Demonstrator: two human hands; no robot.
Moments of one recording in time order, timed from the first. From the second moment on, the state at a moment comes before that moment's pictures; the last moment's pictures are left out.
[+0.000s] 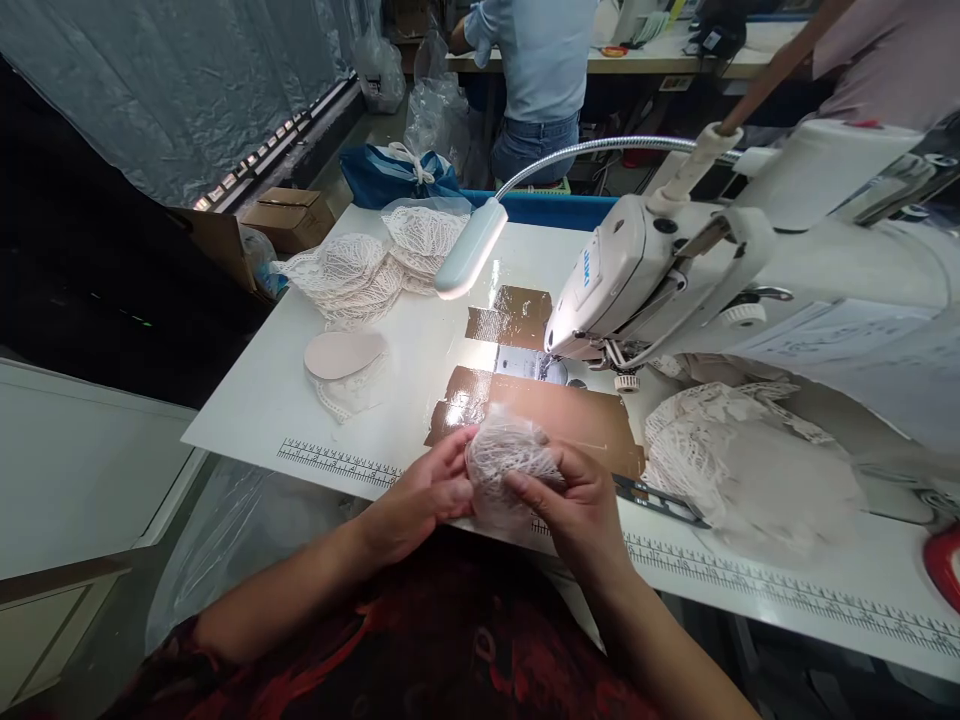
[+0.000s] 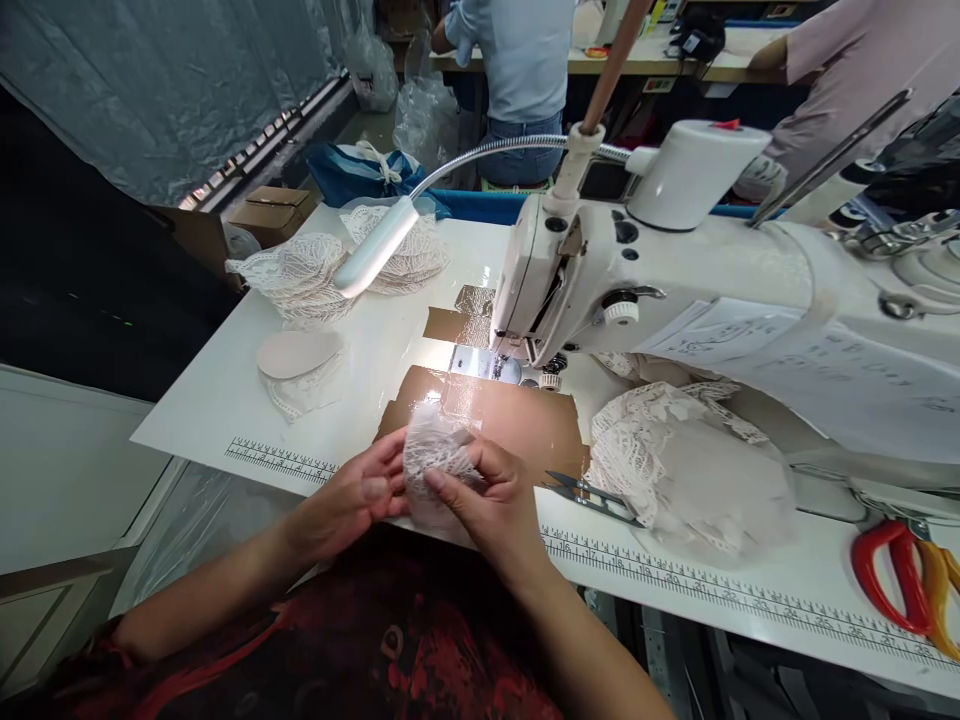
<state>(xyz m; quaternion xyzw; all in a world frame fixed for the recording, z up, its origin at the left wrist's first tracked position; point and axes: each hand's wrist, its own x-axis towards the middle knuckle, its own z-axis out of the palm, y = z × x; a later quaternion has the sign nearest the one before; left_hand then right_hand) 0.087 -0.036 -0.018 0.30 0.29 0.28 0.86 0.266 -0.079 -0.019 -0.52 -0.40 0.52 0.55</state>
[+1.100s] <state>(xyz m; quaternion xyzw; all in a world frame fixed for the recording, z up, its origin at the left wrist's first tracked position) 0.068 -0.002 0.007 0.73 0.30 0.16 0.59 0.259 -0.070 -0.004 -0.56 -0.58 0.36 0.47</state>
